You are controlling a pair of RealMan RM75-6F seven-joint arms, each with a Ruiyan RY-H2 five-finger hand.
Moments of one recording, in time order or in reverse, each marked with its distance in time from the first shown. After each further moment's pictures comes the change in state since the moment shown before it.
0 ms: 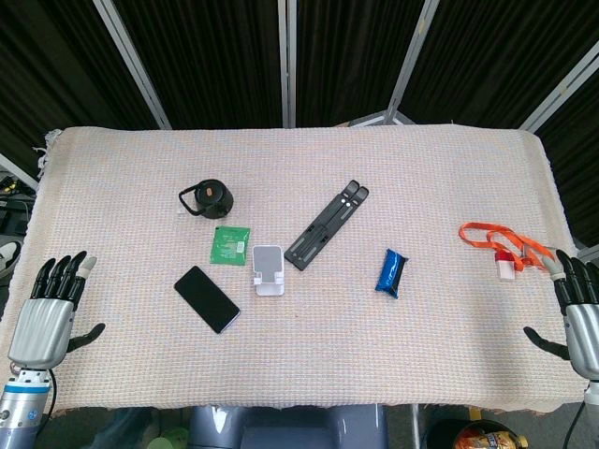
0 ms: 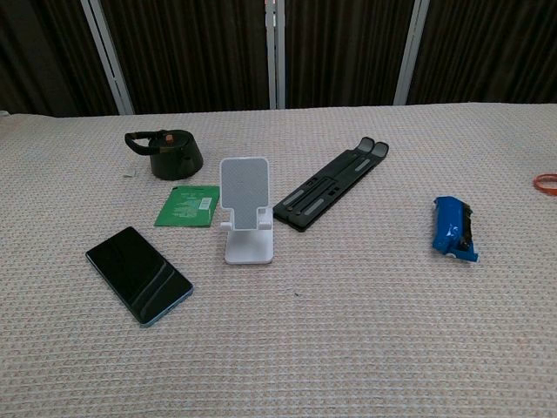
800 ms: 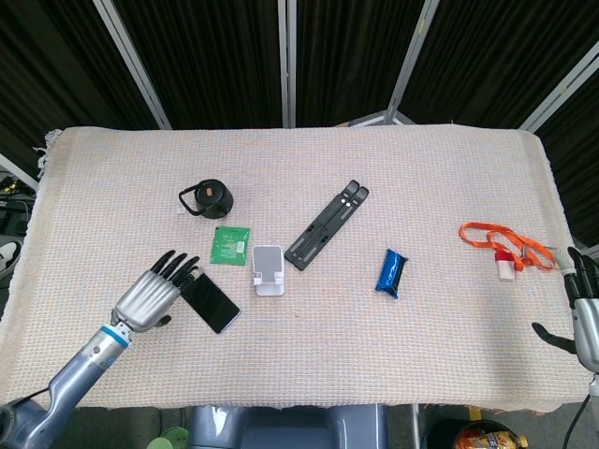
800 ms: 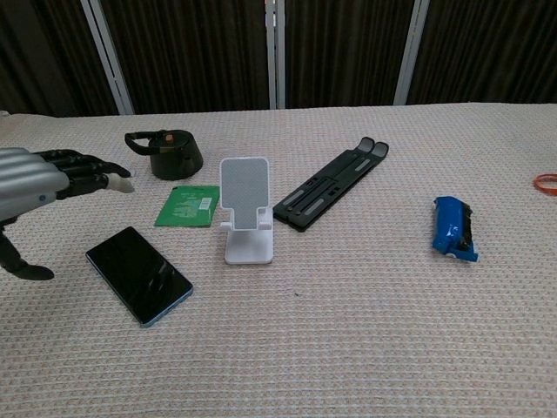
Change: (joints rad) left arm -0.349 -0.115 -0.057 0.228 0.039 -0.584 0.081; right arm 0.014 -0.007 0.022 0.020 0.091 -0.051 -0.006
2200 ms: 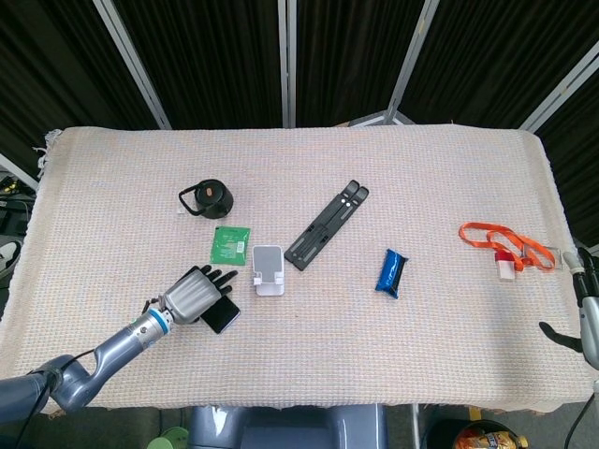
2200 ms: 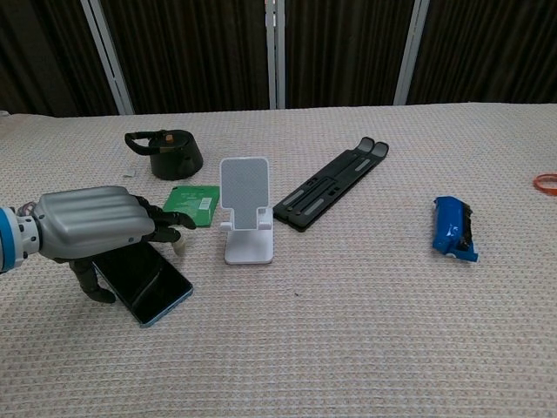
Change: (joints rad) left arm -0.194 -0.153 0.047 0.212 0.029 -0.177 -0.058; right arm 0.001 0.001 0.011 -0.002 0.053 -0.023 -0.018
